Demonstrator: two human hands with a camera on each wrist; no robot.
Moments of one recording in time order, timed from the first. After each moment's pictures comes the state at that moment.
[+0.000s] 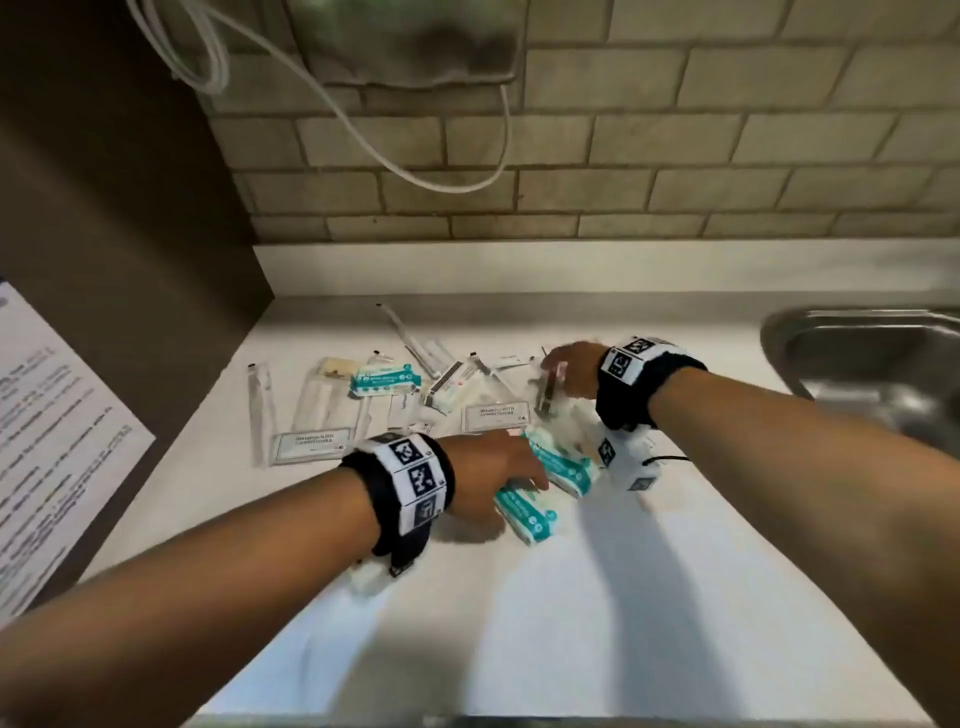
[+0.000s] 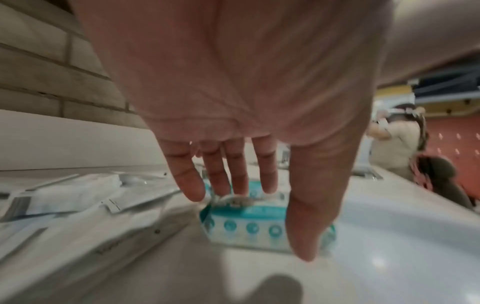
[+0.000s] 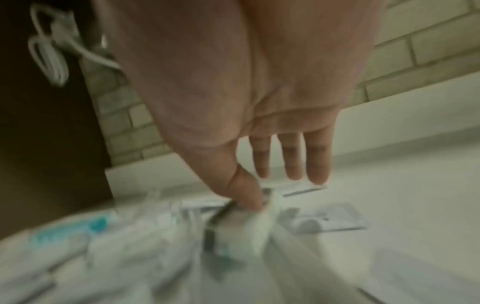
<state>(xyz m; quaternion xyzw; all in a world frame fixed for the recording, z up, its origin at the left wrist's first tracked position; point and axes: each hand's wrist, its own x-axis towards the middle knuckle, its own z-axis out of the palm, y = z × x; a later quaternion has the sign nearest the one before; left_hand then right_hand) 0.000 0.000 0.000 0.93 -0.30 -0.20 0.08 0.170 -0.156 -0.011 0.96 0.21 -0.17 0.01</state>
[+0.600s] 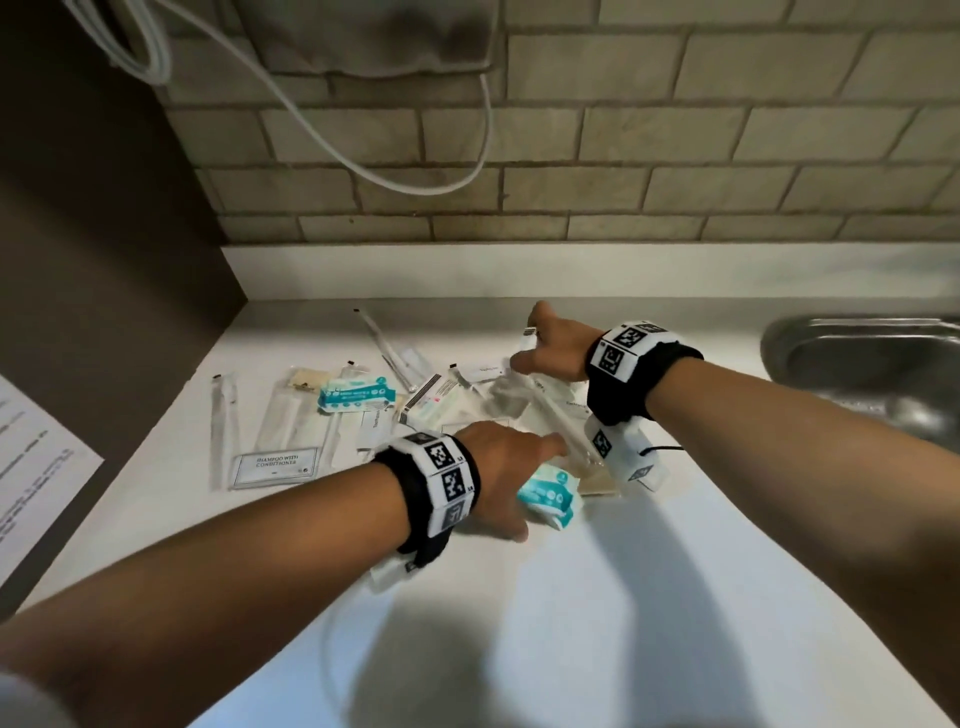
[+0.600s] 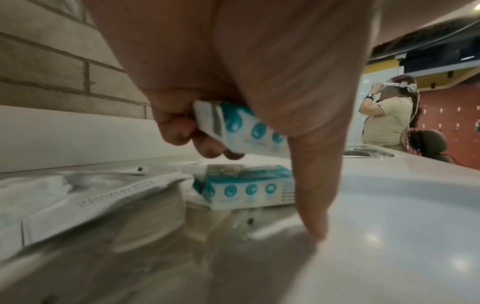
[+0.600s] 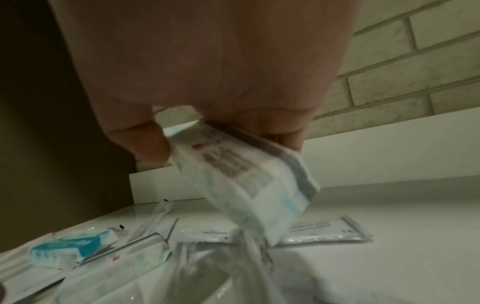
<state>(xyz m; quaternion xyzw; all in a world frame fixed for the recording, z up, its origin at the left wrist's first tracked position) 0.043 -0.043 0.002 0.96 -0.23 -0.16 0.00 0.168 -0.153 0.040 0.95 0.20 -0.16 -0.20</state>
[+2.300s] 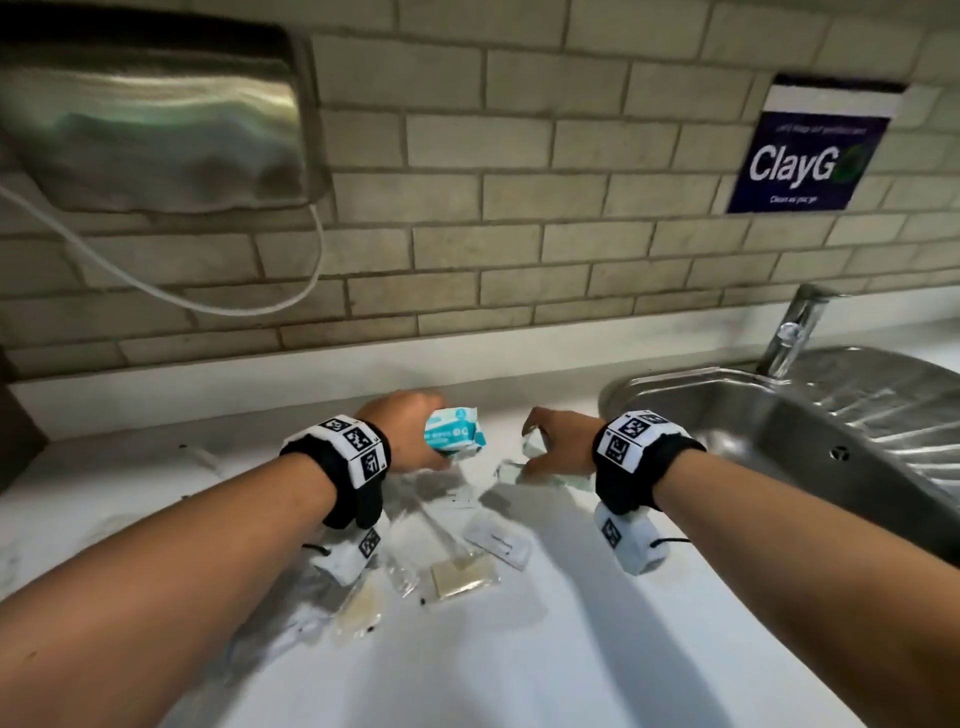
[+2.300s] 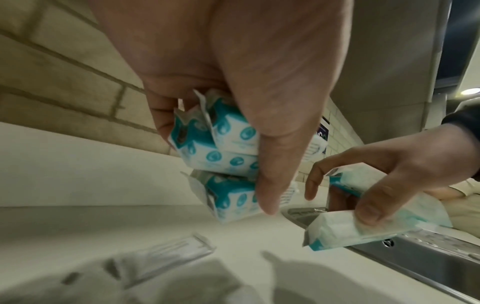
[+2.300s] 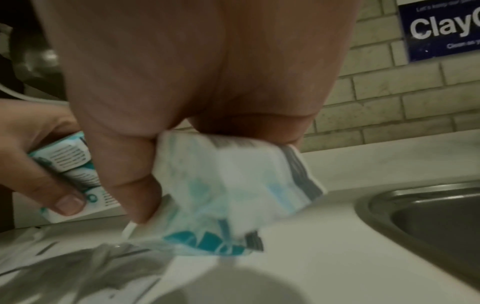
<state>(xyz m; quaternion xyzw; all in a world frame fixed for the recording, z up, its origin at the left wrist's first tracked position) 0.165 -0.080 0.051 0.98 -0.17 -0.01 0.09 0.155 -0.308 0.051 0.97 0.10 -0.14 -0.14</state>
